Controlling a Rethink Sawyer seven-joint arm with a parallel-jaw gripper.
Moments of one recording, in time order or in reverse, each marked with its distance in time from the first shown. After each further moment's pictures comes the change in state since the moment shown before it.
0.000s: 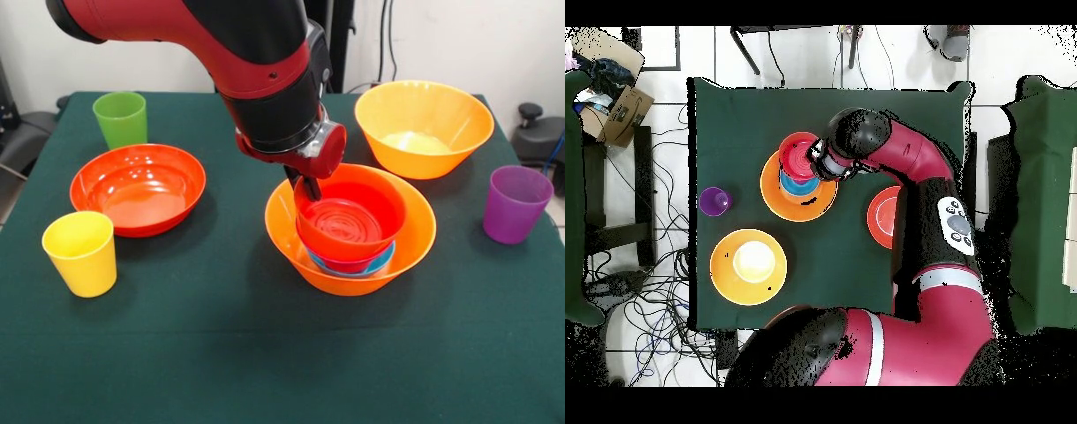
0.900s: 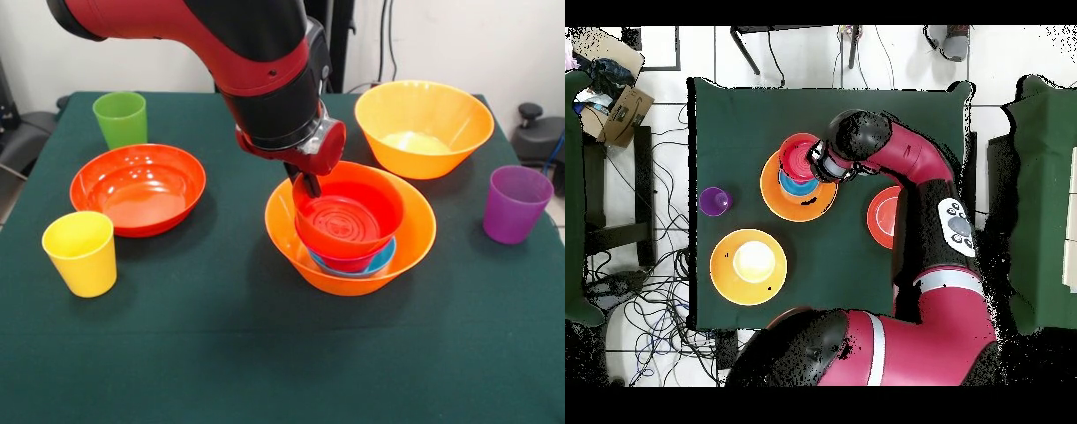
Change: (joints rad) arm -0.002 -0.007 0.000 0.014 0.000 0.000 0.000
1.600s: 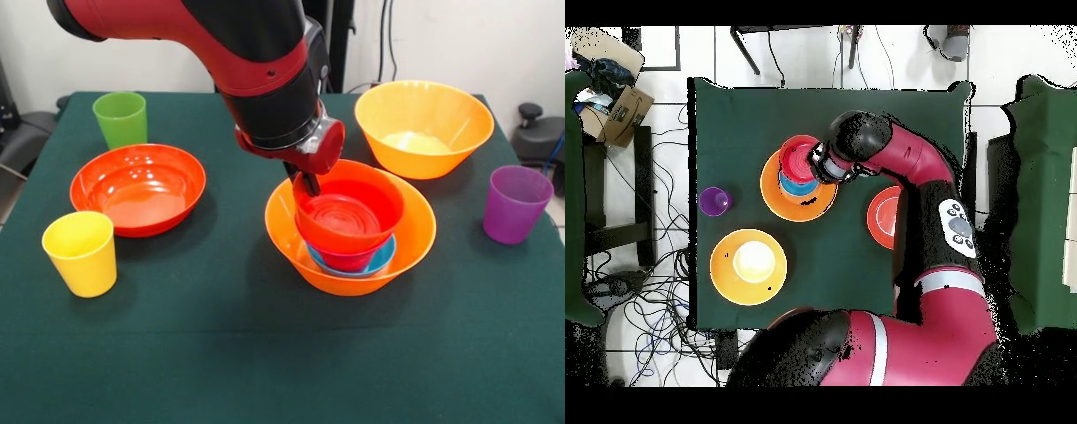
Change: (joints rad) arm -0.005 -0.002 0.001 0.012 0.000 0.000 0.000
